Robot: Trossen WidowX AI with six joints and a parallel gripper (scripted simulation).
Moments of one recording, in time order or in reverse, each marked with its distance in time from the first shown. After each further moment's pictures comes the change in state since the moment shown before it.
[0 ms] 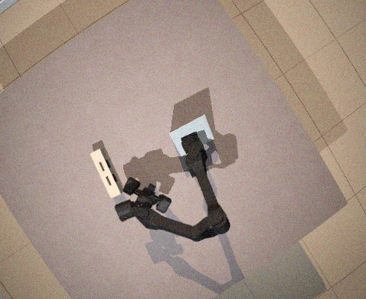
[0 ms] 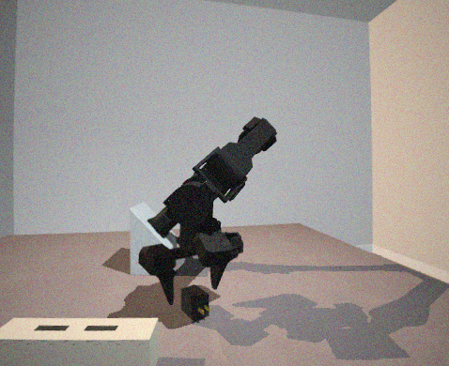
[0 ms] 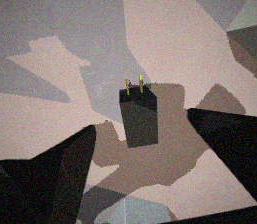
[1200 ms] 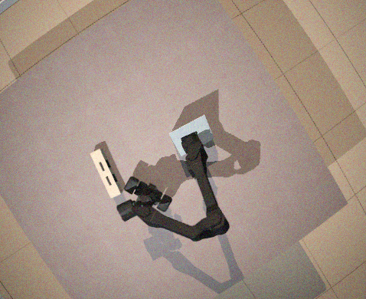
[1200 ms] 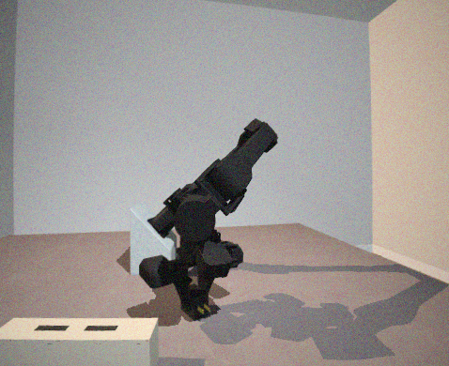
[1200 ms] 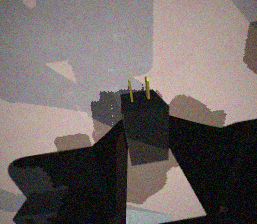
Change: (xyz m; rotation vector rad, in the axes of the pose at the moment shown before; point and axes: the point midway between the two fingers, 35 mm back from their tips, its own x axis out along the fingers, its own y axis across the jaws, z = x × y) arm 0.020 0.002 -0.001 0.004 0.005 0.007
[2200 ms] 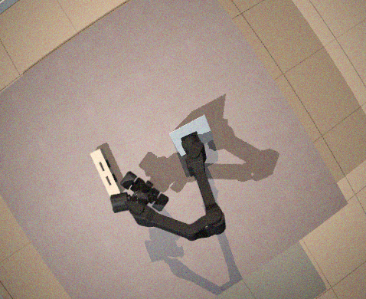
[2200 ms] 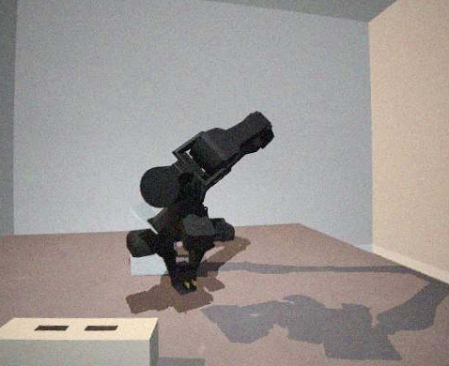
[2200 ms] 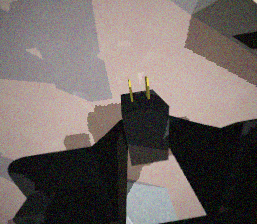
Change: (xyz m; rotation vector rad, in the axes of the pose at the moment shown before) arm -0.045 -0.017 -0.015 0.101 -0.003 0.011
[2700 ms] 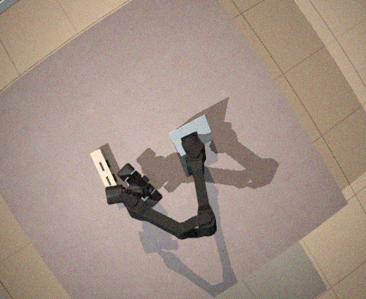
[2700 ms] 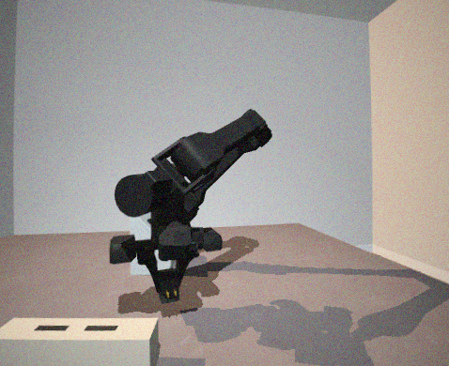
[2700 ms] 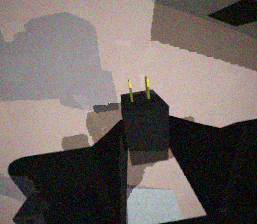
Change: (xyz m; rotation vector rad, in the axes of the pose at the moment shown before) arm 0.011 -0.027 -0.006 0.158 -0.002 0.008
